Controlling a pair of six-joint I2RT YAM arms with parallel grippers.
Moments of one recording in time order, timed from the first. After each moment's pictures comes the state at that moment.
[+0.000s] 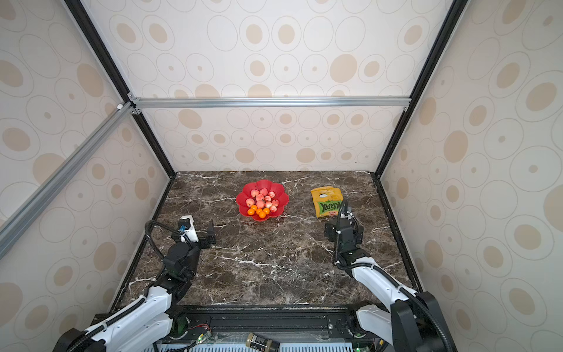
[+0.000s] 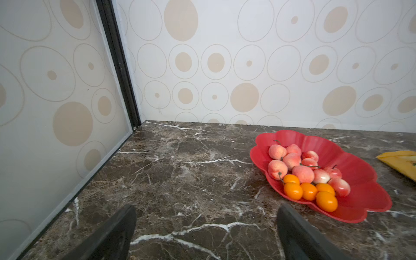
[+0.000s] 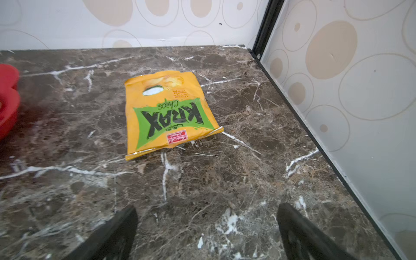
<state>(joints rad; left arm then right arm) -0.36 0.87 0.17 0.63 -0.47 -0.01 0.26 1.15 0.48 0.12 0.51 0.17</state>
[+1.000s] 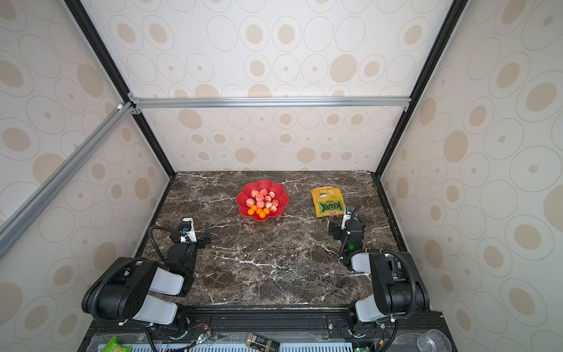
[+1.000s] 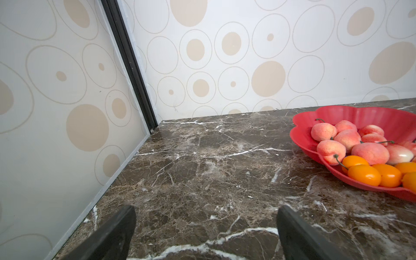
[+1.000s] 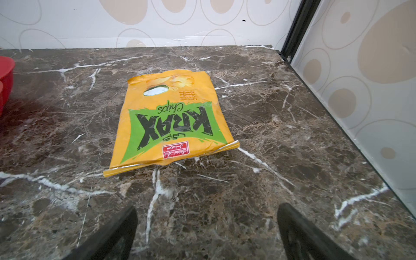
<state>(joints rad) -0.12 1.50 0.07 1.39 -0.25 0.14 0.04 1.49 0.38 0.70 0.15 0.03</state>
